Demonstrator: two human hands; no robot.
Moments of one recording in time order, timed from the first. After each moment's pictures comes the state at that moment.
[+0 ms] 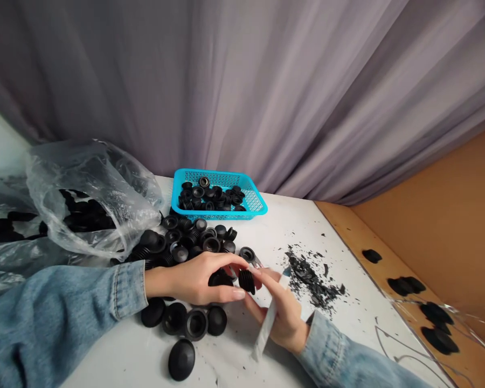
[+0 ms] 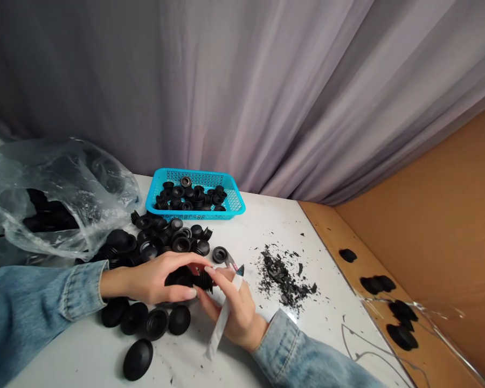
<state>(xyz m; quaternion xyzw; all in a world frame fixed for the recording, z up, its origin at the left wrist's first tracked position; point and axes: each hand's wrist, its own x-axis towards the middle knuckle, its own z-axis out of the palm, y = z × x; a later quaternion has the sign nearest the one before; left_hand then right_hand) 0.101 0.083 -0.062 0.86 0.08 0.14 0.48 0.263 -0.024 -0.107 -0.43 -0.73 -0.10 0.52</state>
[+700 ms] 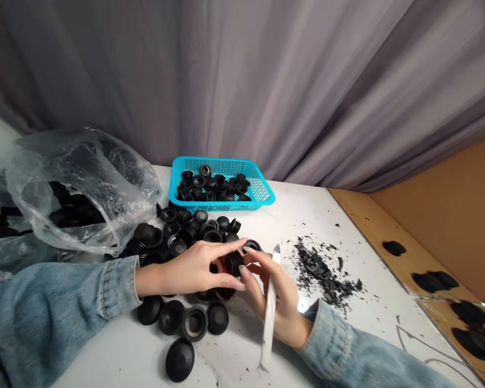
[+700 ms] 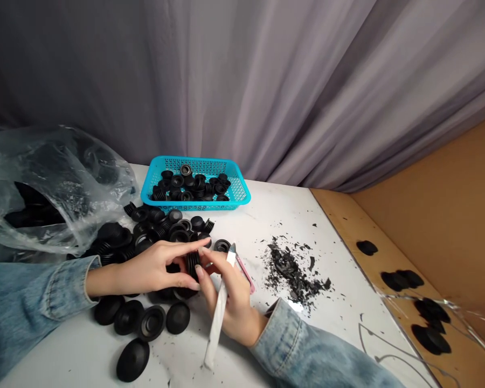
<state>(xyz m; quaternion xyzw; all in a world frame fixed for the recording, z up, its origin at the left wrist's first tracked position) 0.106 0.086 -0.075 0.85 0.17 0.14 0.47 0.255 -0.013 -0.117 -0.47 -0.65 0.10 0.60</state>
